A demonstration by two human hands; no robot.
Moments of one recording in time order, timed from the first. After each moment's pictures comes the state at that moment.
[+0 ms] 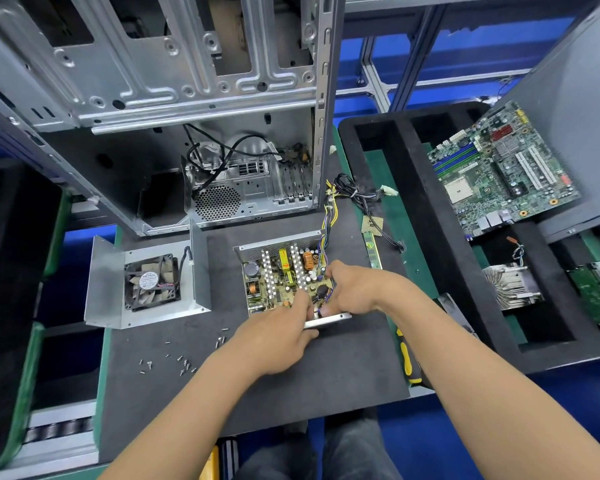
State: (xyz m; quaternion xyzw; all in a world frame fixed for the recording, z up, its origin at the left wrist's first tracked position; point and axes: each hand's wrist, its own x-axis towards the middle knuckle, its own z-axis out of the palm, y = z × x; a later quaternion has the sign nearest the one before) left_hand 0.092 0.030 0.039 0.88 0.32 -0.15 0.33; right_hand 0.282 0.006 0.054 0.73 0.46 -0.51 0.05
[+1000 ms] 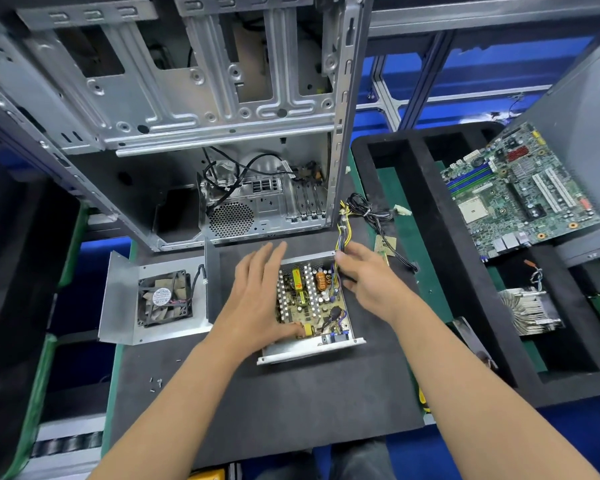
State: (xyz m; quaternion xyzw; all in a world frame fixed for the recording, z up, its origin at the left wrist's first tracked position) left_hand 0.075 0.089 0.024 0.90 0.38 0.06 0.21; right_hand 0.295 0.031 0.015 0.64 0.16 -0.58 -0.49
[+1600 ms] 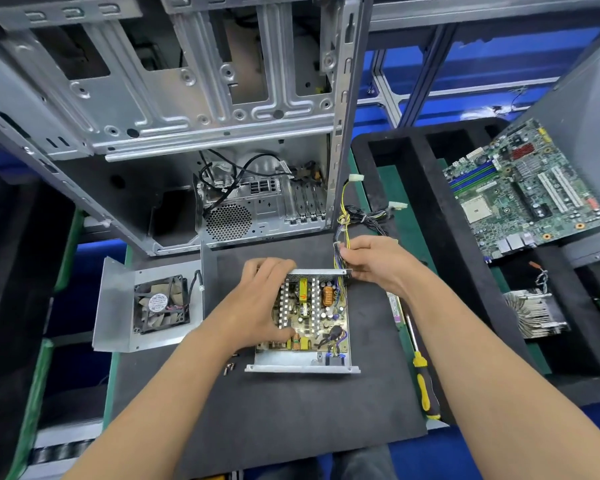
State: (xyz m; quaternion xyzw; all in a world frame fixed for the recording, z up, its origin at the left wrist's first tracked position) left_hand 0.078 0.113 0.023 0.92 0.29 -0.01 0.25; right_hand 0.331 0.053 0.024 0.67 0.21 -0.58 -0.41
